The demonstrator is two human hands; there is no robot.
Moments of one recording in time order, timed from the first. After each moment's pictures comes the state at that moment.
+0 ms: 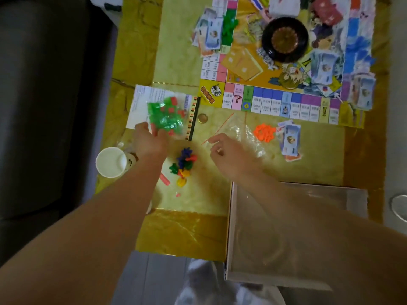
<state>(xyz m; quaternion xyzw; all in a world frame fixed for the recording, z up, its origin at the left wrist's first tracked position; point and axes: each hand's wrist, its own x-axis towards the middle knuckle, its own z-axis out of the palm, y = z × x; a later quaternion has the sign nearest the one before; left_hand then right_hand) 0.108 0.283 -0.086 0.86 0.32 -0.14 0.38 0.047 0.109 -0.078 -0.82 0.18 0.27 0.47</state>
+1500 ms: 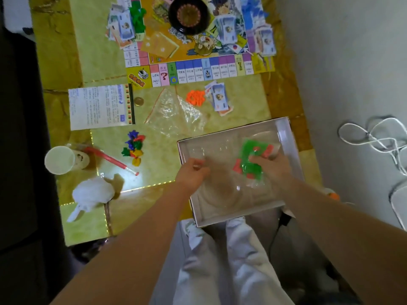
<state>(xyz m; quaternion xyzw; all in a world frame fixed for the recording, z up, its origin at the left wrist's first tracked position) -0.084 0.159 -0.059 0.76 0.10 -0.49 0.43 -0.173 -0.030 -0.055 -0.53 0.58 0.07 0.61</state>
